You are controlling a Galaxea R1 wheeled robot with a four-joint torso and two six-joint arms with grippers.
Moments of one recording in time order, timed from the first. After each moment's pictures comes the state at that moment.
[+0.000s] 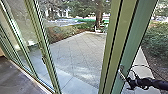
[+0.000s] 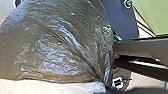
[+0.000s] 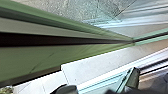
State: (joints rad) left arm 1.51 2.97 -2.58 -0.23 0.00 0.31; right arm -0.50 2.32 -1.90 0.03 -0.40 1.26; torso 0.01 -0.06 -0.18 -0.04
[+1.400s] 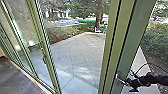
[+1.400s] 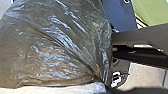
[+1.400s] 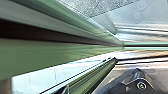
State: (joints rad) left arm 1.54 2.98 -2.58 -0.23 0.00 0.32; right arm -0.37 2.15 -1.50 -0.20 -0.68 1.29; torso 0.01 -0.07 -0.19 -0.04
